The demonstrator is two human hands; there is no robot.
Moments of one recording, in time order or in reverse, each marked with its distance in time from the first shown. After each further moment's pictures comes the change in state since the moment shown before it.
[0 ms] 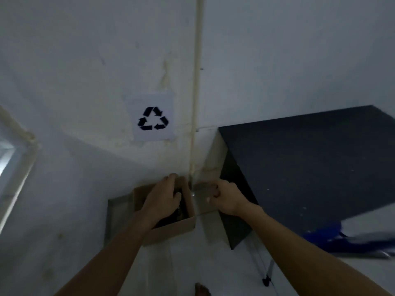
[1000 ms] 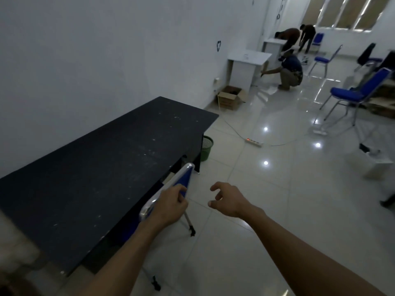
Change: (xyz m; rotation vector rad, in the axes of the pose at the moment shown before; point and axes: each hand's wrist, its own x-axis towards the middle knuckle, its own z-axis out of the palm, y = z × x) left_hand -0.121 0.530 0.366 -0.073 -0.457 0.637; right_hand -0.433 0.450 -0.187 0.290 0.541 0.593
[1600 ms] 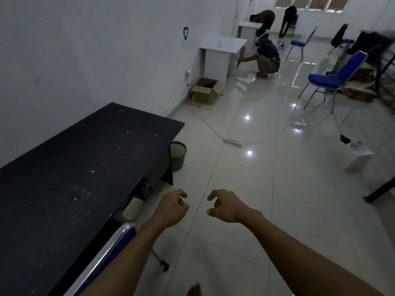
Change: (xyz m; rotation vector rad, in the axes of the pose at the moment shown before) left_hand 0.291 0.088 0.127 0.010 -0.176 -0.021; right_hand 0.210 0.155 -0.154 -0.027 -0.099 0.121
